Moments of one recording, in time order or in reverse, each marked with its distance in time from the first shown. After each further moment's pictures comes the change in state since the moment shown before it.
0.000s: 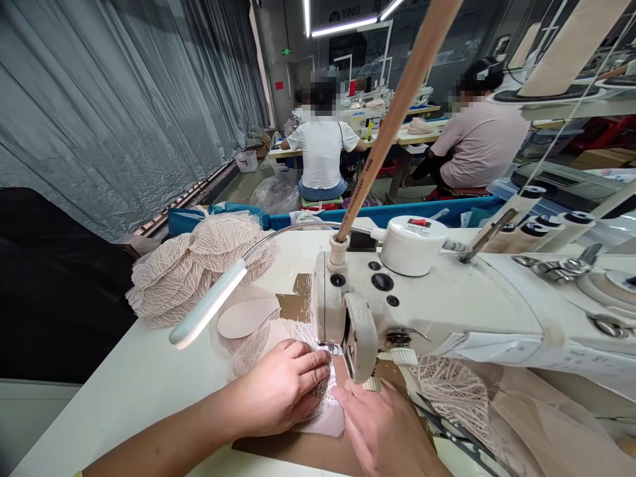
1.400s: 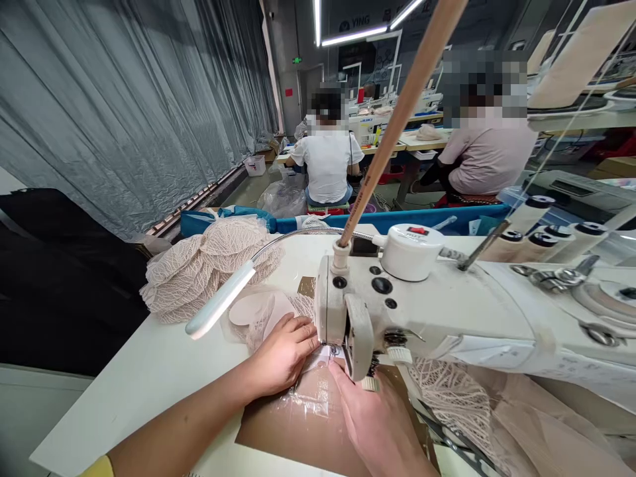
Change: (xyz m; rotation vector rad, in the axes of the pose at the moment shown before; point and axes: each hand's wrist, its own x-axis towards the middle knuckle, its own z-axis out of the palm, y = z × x) left_hand 0.008 -0.032 0.021 -0.017 0.142 -0.134; right_hand 0.025 -0.008 -0.008 -0.349 -0.006 -0.005
